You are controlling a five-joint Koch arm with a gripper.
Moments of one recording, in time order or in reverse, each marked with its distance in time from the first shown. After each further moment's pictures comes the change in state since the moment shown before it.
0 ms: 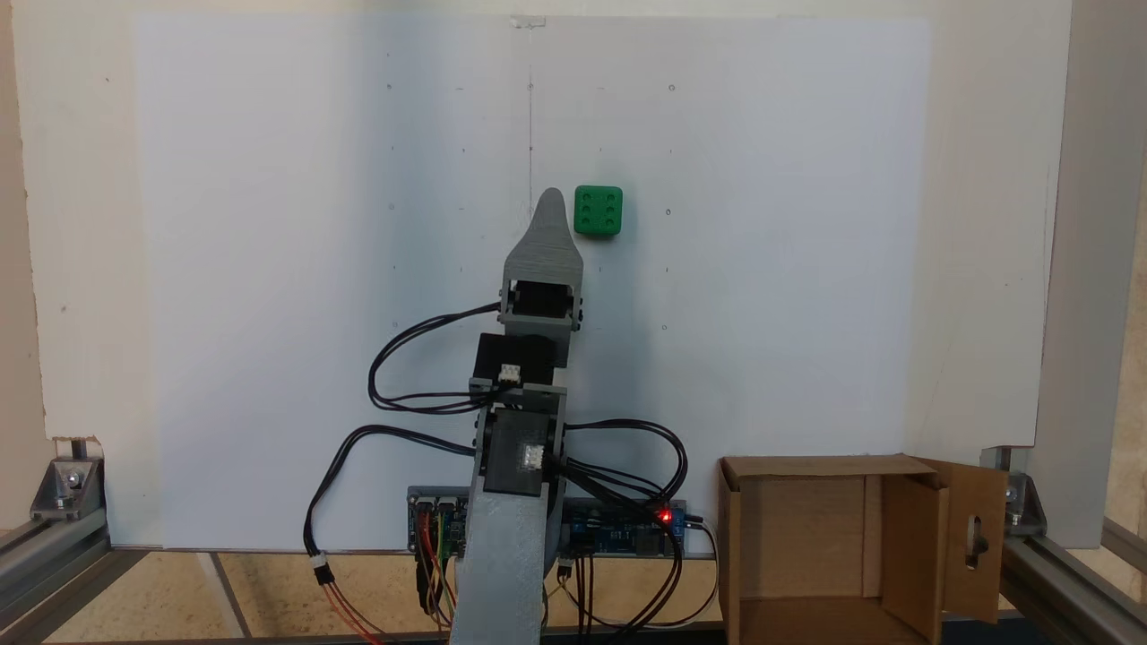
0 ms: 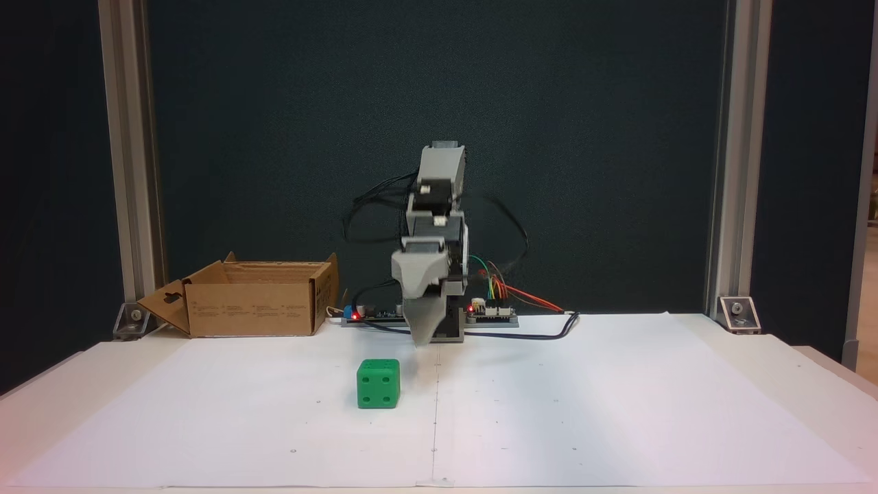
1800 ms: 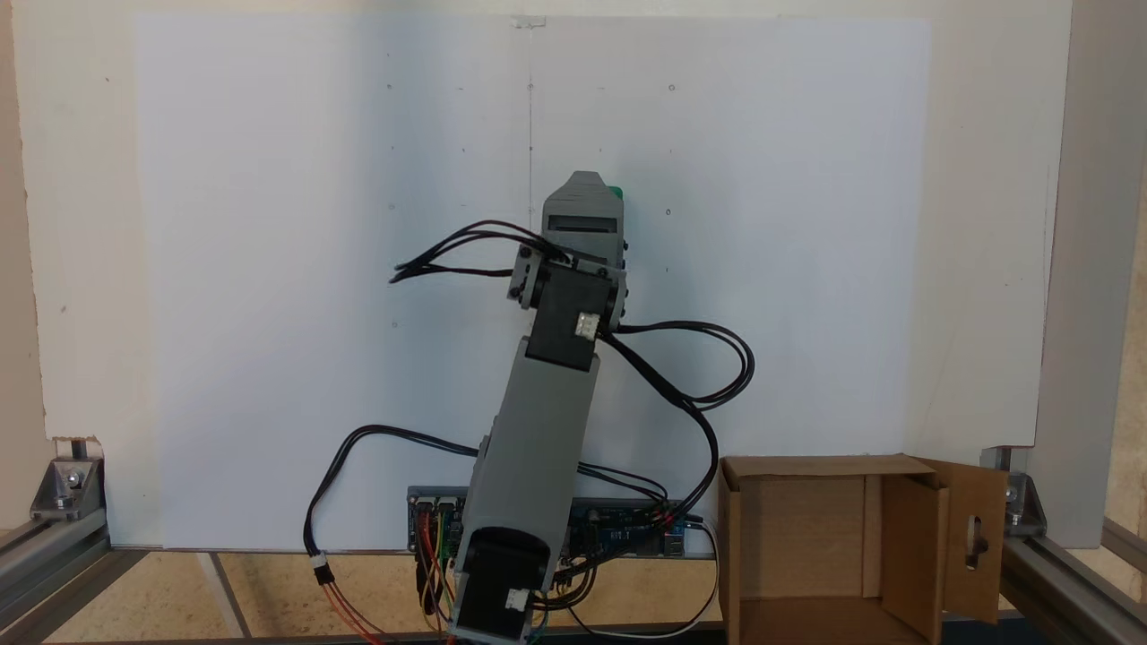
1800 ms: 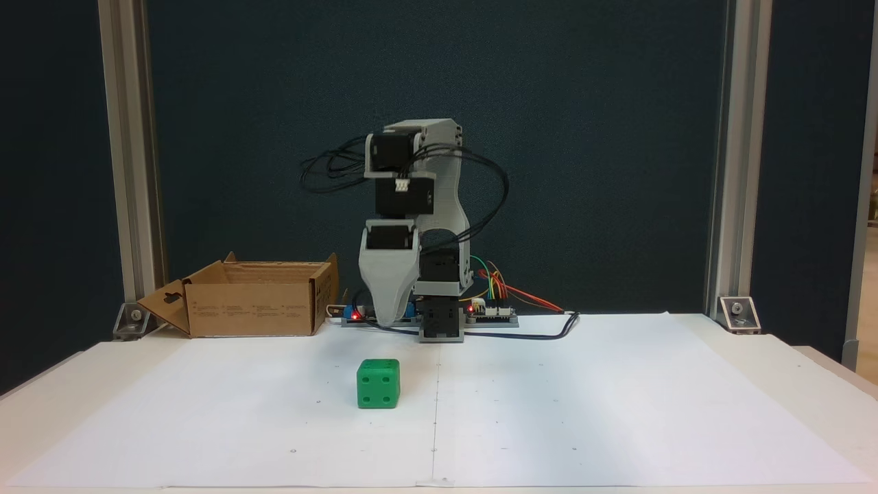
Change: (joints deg) arm 8.9 -36.1 -47.8 56.2 -14.0
